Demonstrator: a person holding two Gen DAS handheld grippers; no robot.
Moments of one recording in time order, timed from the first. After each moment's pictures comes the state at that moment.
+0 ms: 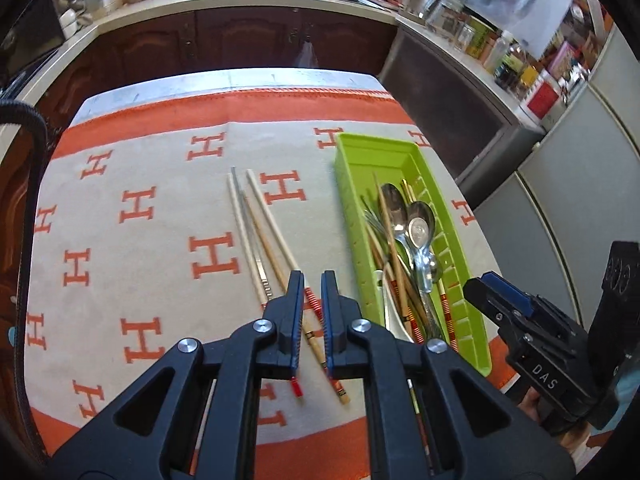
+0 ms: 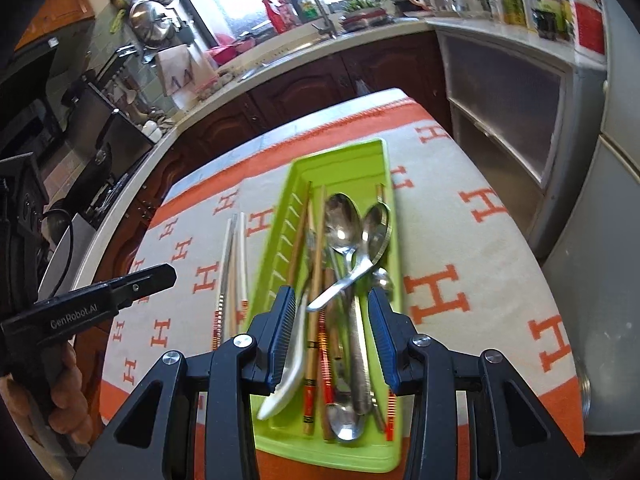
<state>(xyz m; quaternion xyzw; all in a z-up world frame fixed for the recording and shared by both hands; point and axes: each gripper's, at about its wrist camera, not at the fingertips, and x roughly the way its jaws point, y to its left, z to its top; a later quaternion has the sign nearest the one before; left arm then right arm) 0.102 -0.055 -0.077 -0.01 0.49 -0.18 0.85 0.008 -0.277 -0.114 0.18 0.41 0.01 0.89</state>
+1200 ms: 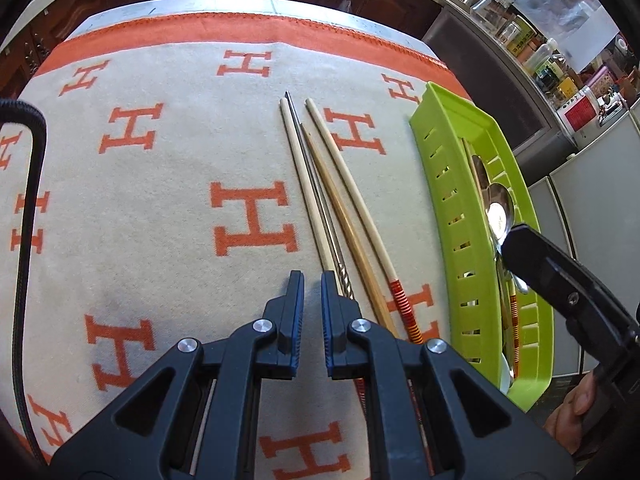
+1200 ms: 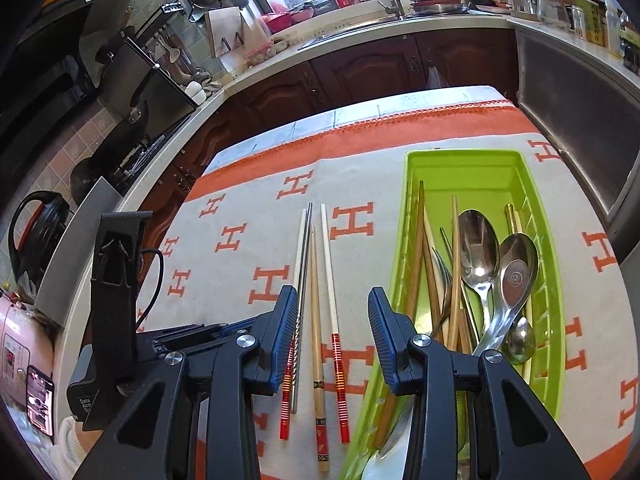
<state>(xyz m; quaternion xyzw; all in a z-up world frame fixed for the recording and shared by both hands) 0.152 -0.028 -0.187 -0.06 0.56 -0.17 0.81 0.099 -0.191 -0.121 0.15 0.44 0.09 0.88</state>
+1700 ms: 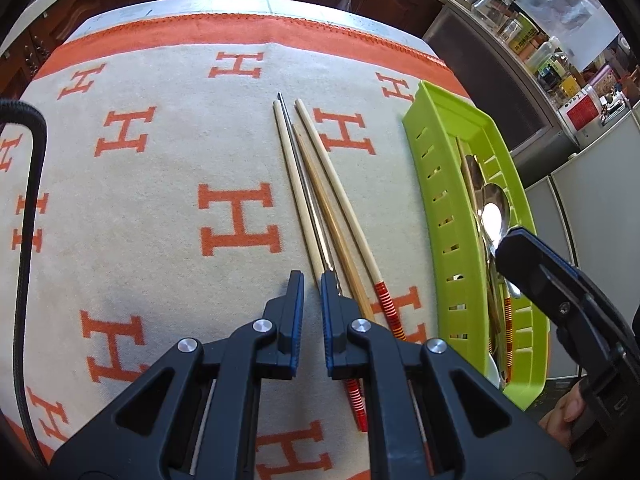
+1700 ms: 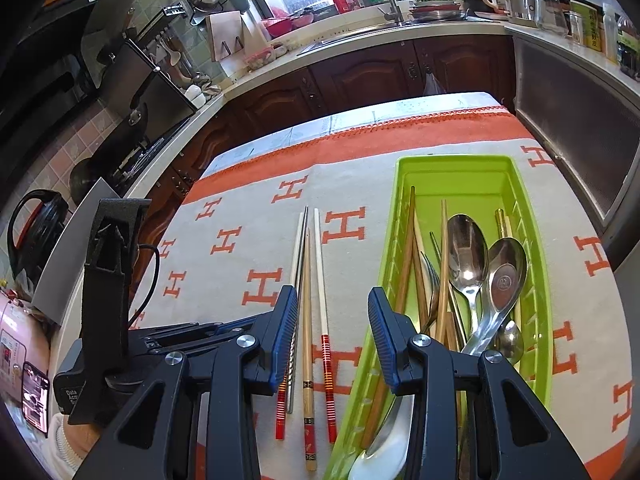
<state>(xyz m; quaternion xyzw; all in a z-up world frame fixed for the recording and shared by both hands) 0.151 -0.040 -0.183 -0.06 0.56 -0.16 0.81 0.092 -0.198 -0.120 0.15 0.43 0.09 0.89</state>
